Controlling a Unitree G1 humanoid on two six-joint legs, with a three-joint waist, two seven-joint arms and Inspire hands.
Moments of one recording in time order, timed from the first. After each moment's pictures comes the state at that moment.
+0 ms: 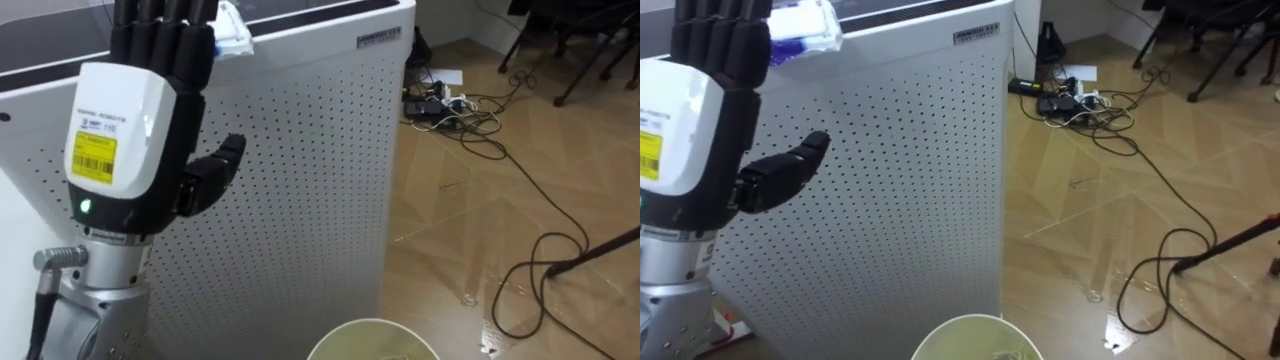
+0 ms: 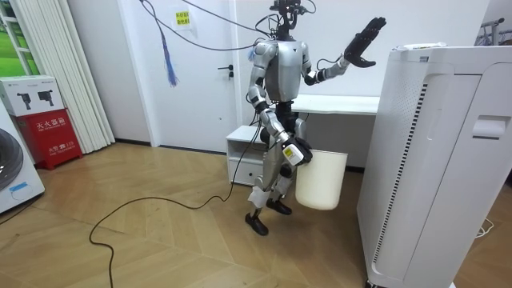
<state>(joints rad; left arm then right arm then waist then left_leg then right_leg) -0.16 0.47 -0.08 -0.29 0.92 -0.13 0.49 0.12 -0.33 0.14 0.65 0.32 -0.05 0.18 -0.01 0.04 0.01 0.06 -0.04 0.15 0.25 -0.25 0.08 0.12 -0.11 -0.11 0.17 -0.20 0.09</state>
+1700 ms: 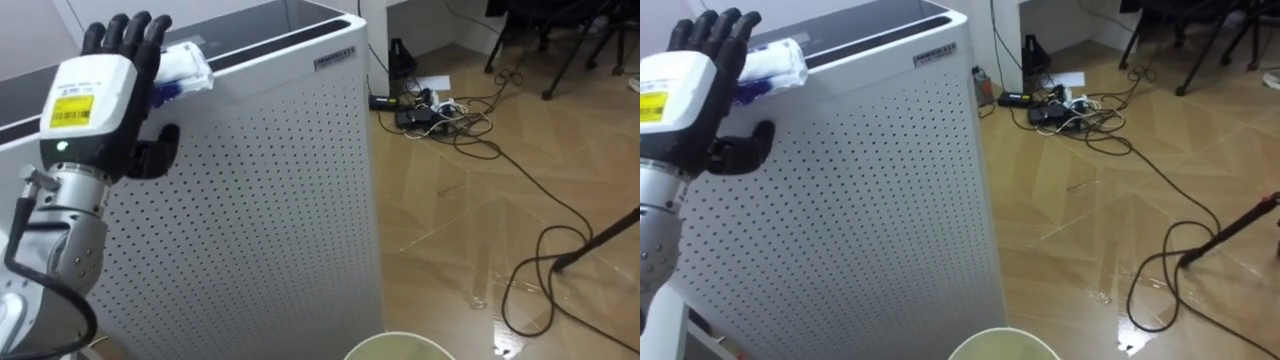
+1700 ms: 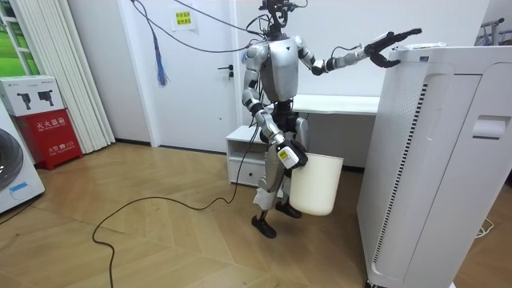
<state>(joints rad) -0.37 0.59 -0.06 0.09 0.83 0.04 0.15 0.12 -0.40 0.10 0.56 0.21 0.09 0.18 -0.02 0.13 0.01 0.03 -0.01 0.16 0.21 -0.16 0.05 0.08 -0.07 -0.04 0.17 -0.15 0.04</state>
